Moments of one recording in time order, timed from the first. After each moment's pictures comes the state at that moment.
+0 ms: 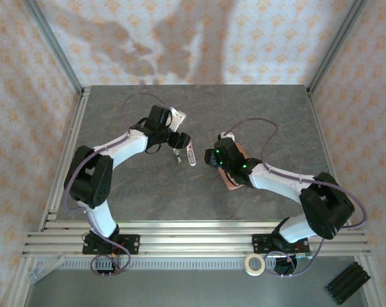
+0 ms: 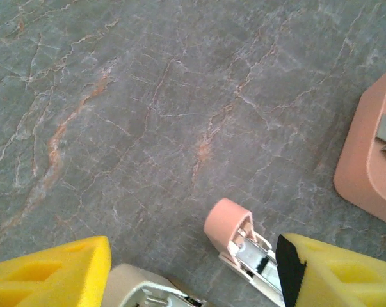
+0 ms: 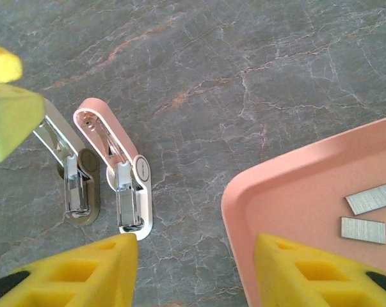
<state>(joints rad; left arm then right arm) -0.36 1.79 1.23 -0.29 0.26 0.09 0.71 1.43 0.77 -0.05 0.20 0.61</state>
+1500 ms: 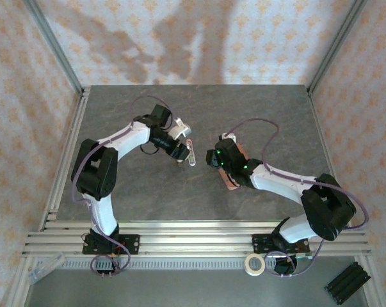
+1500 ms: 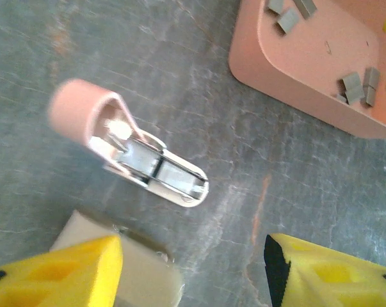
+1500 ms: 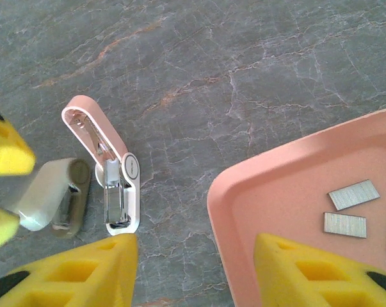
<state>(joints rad) -0.35 1.88 1.35 -0.70 0.58 0.28 0.71 1.42 0.76 -0.07 0.23 0.61</state>
